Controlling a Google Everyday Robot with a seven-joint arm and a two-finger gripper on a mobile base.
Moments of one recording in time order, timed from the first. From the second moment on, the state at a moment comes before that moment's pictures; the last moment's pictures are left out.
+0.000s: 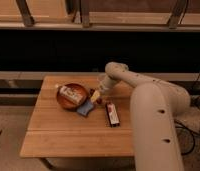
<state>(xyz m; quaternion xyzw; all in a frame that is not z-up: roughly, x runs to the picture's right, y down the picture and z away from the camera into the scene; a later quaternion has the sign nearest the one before) 0.003 0.070 0.941 -0.42 0.00 0.48 0.77</state>
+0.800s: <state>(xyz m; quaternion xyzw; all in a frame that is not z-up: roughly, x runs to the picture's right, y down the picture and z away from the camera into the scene) 0.005 0.073 0.949 -0.41 0.02 0.47 0.78</state>
